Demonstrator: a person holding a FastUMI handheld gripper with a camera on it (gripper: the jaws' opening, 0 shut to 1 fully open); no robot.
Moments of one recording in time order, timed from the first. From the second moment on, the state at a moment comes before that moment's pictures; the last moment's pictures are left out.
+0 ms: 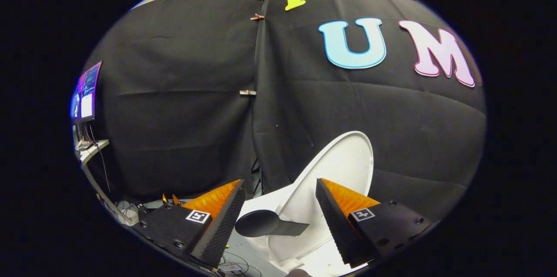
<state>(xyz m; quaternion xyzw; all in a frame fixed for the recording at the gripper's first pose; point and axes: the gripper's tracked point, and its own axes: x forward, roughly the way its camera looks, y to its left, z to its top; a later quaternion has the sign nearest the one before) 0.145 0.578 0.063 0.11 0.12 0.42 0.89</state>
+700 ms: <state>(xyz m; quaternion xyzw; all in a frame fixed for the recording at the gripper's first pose) 0.171 0.265 0.079 0.11 -0.03 0.18 0.98</state>
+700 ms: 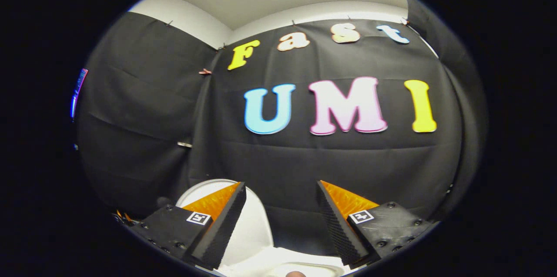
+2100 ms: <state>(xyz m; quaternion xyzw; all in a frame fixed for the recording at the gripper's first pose) 0.069 0.011 -0.053 0.07 0.02 -0.05 1.00</state>
